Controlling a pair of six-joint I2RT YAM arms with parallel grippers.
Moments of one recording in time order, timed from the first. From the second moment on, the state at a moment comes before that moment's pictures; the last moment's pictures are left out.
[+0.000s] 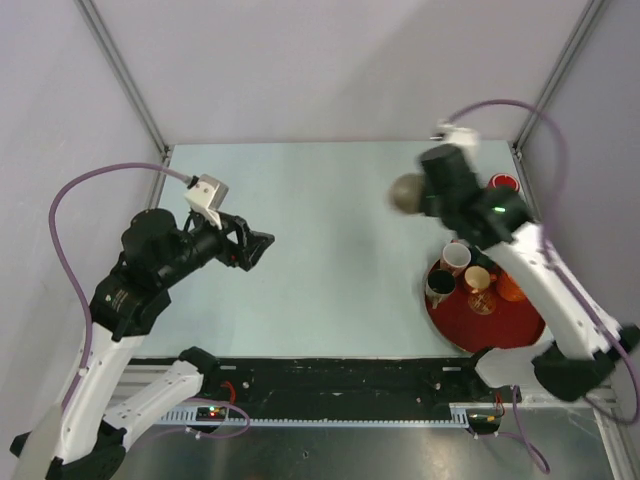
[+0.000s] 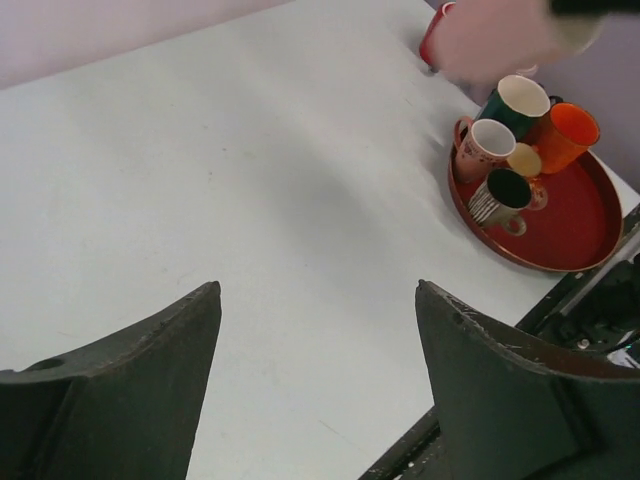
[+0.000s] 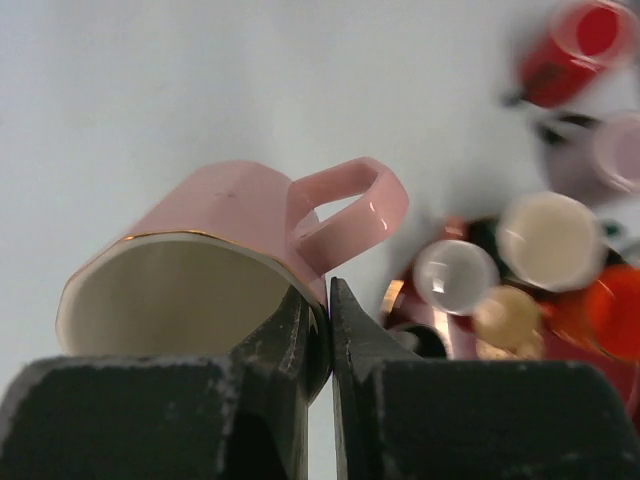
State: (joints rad) left arm -0.48 0.78 1.20 -0.69 0.22 -0.15; right arm 0.77 1.39 1.69 -1.02 0.58 0.48
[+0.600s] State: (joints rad) left arm -0.55 0.77 1.01 -0.59 0.13 -0.05; right arm -0.83 0.86 1.02 -1.11 0.08 0.42
